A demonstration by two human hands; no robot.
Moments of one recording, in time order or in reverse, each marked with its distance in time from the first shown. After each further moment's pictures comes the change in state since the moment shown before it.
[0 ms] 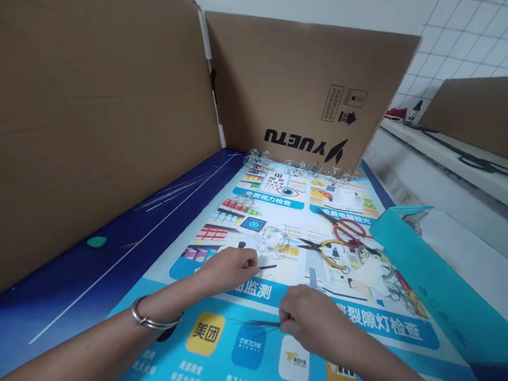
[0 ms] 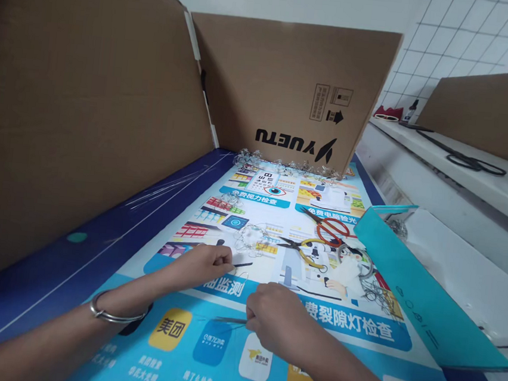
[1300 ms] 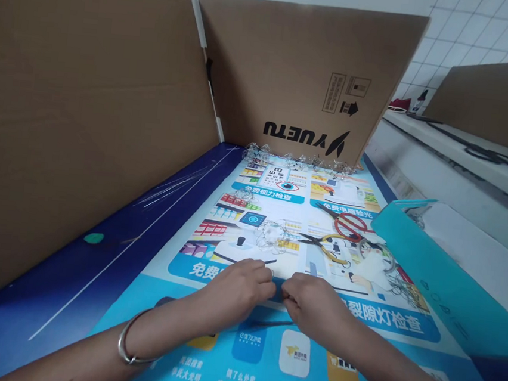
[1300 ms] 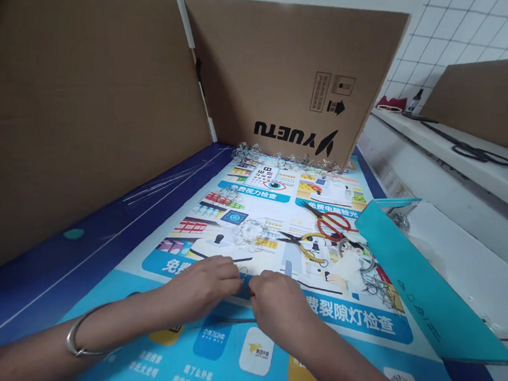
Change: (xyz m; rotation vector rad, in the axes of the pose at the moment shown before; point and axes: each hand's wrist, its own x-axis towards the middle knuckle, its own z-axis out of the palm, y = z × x) left_hand -0.031 0.031 0.015 0.561 -0.048 0.667; right_hand 0.009 0.003 0.005 -0.092 0.177 0.056
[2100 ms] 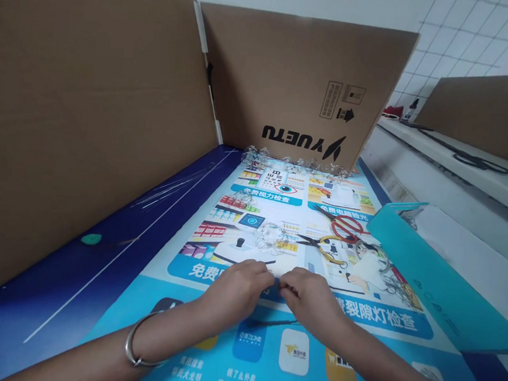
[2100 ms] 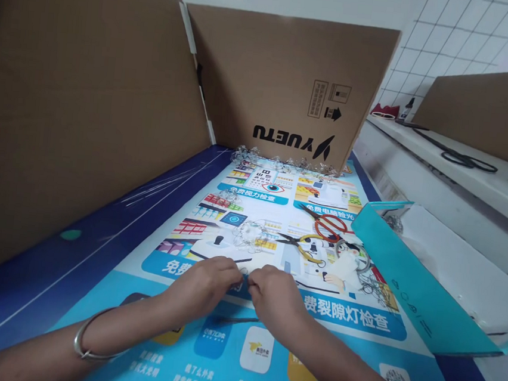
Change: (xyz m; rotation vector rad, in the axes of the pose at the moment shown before) left_hand -0.001 0.004 0.006 -0.154 0.115 -0.234; right_hand 0.004 -0.007 0.000 0.248 0.139 0.075
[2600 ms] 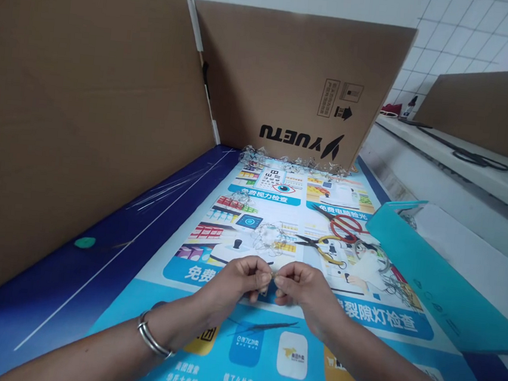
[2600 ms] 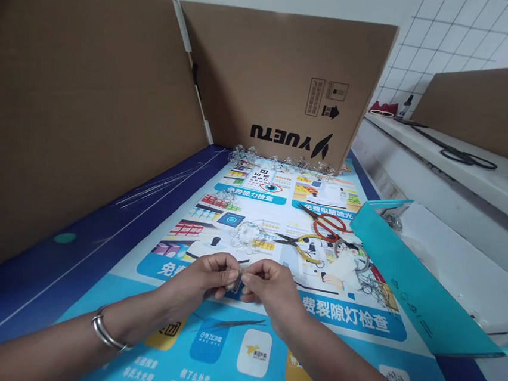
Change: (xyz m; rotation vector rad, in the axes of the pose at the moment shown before) left_hand 0.010 0.000 0.006 -1.446 0.017 -0.564; right_hand 0.007 0.008 0.016 1.115 0.073 0.359
